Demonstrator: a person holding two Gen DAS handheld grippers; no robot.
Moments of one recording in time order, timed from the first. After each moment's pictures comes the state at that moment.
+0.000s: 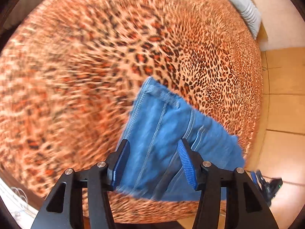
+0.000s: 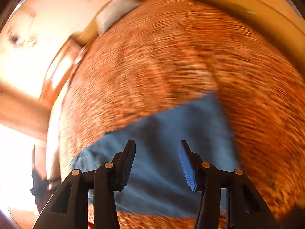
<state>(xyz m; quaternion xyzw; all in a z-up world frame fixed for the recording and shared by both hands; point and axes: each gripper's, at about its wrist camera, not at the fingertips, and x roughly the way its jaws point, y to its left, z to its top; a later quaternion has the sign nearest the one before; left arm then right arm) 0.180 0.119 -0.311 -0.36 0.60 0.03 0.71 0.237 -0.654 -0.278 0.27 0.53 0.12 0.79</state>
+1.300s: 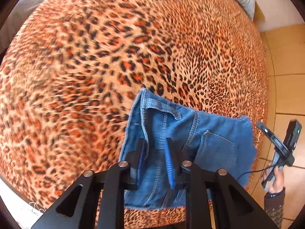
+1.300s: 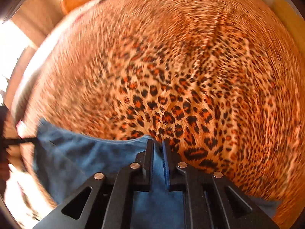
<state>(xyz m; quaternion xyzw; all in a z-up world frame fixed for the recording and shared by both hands) 0.206 0.109 -0.310 -0.28 0.61 0.01 0.74 0.352 -0.445 -0.313 0.02 0.60 0.24 0.77</state>
